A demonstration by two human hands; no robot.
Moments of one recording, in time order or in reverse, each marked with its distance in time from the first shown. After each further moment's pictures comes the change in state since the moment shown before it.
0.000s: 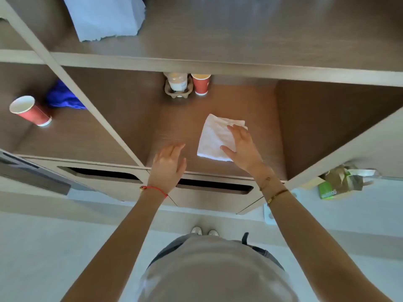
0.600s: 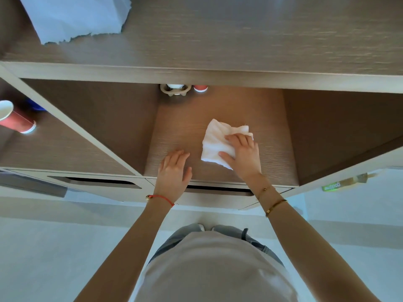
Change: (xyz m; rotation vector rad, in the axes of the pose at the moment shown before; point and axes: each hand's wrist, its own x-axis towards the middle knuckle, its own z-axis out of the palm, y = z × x) left_hand 0.015 -0.010 0.029 -0.015 -0.163 -0.081; right_hand 0.012 0.011 0.044 -0.153 0.155 0.004
